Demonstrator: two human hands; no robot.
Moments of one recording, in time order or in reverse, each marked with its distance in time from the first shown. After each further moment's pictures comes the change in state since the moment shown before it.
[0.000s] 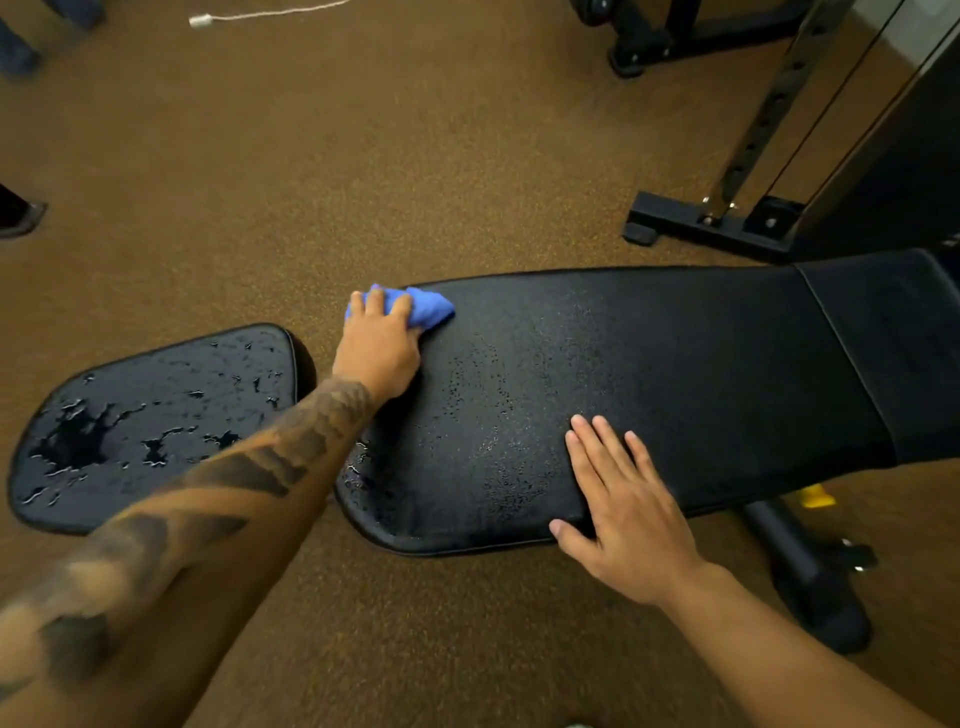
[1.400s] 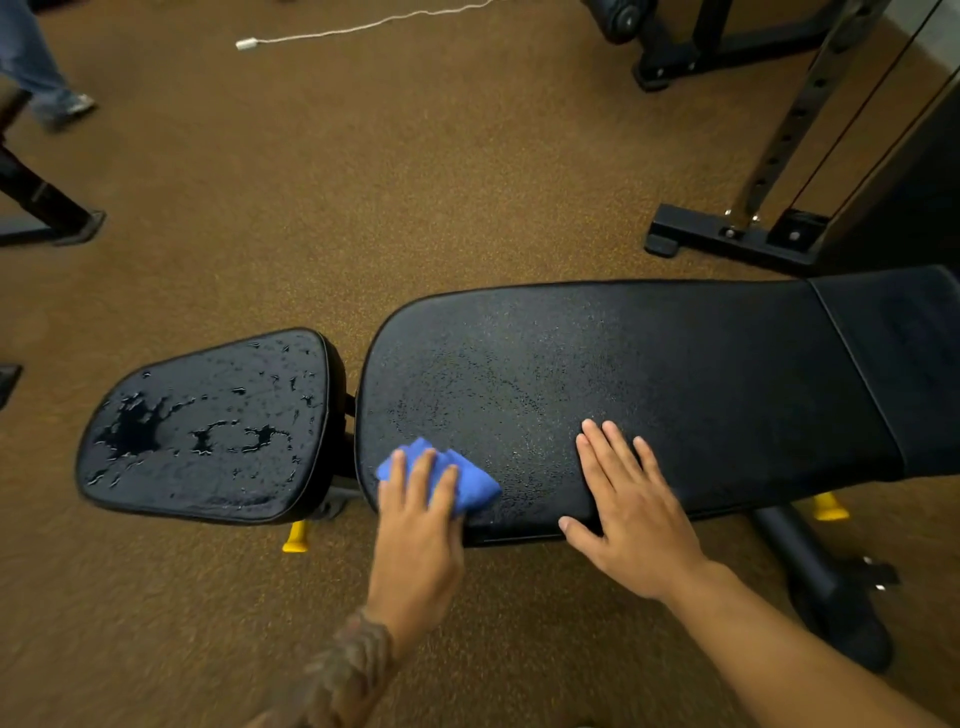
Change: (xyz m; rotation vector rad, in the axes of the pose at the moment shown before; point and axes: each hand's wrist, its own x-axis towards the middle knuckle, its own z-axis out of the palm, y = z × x) left_hand -0.212 0.063 0.007 -0.151 0.035 -0.006; right_hand 0.001 0.000 0.000 0.010 -0.011 0.006
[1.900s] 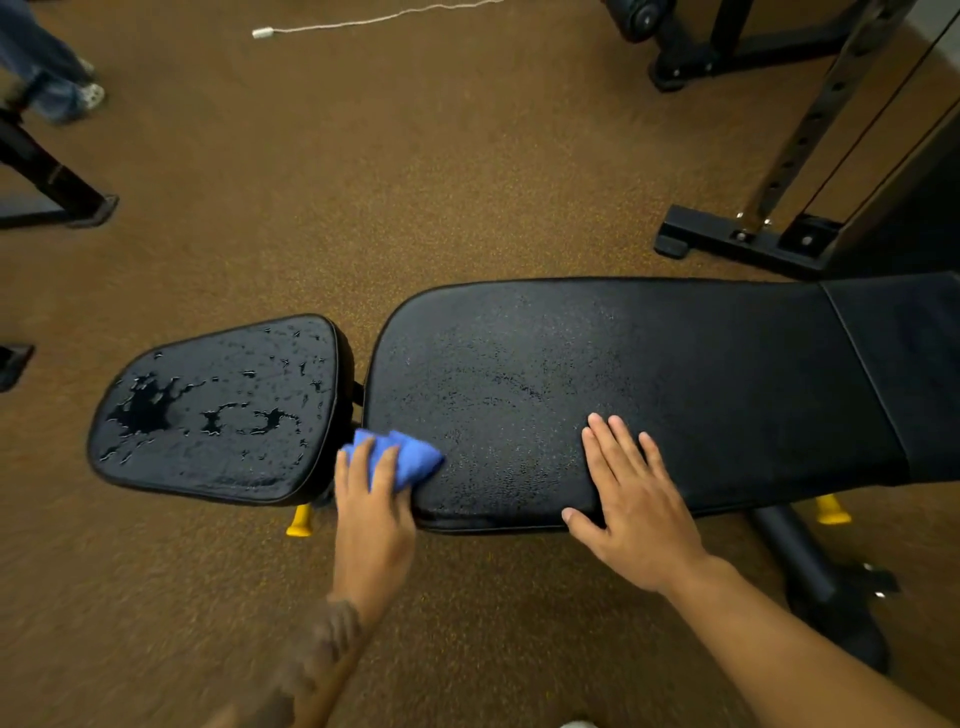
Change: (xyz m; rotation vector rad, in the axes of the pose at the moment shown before) left_hand -0.002 -0.042 -0.003 -0.118 0.146 -0.281; right_hand -0.001 0.000 0.000 -0.011 -0.014 -0.002
